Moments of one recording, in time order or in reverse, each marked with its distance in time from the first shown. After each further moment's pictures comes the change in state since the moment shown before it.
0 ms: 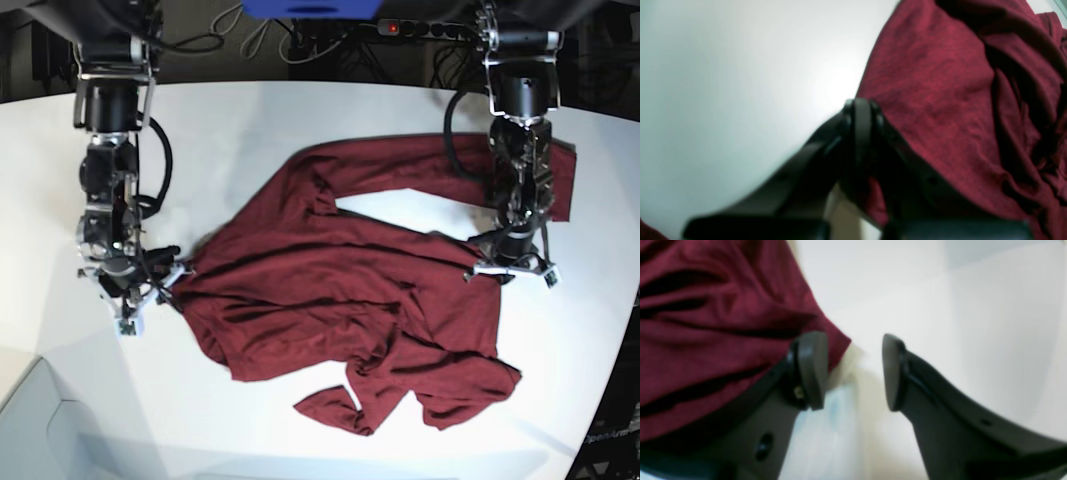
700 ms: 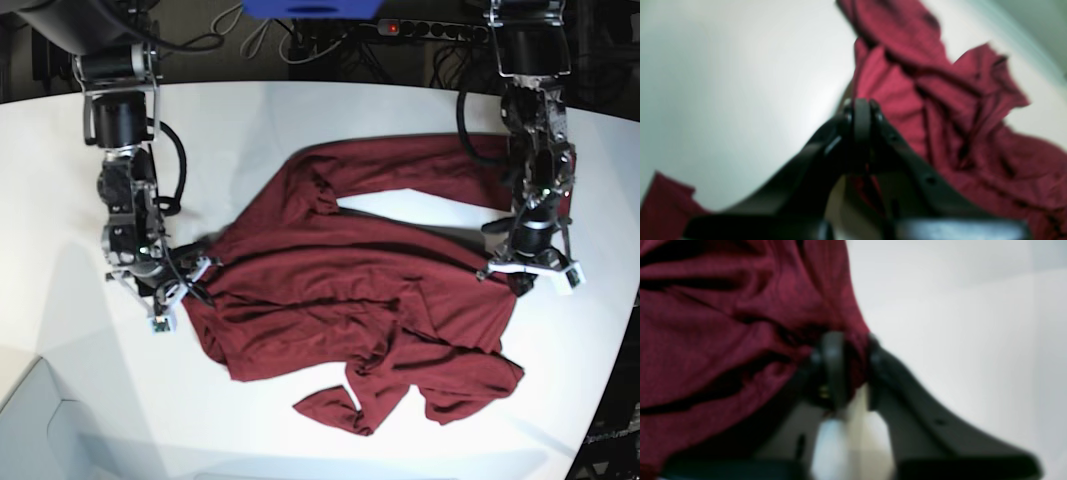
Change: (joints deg) left arm 9.4 -1.0 -2.0 25.4 -0.2 1.3 3.5; right arm 1.6 0.0 -7.1 -6.3 0.4 -0.1 1.6
